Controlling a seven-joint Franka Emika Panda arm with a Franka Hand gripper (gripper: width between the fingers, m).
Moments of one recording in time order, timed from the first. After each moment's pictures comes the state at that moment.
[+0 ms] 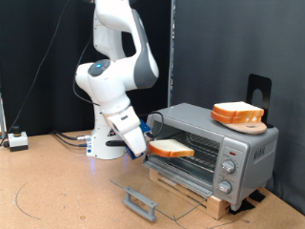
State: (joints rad) arm -0.24 -0.23 0.11 -2.75 0.56 2.35 -1.37
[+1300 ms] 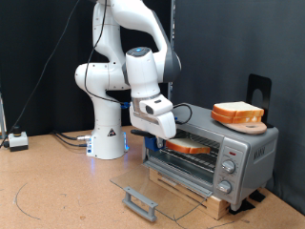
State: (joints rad) arm -0.19 -0.34 0.29 -2.79 0.45 2.51 -1.27
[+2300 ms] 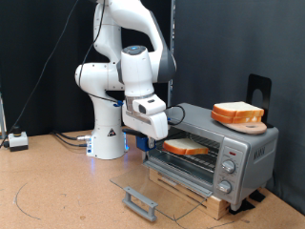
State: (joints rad) arm -0.26 -0.35 0.28 -2.79 0.37 2.48 -1.27
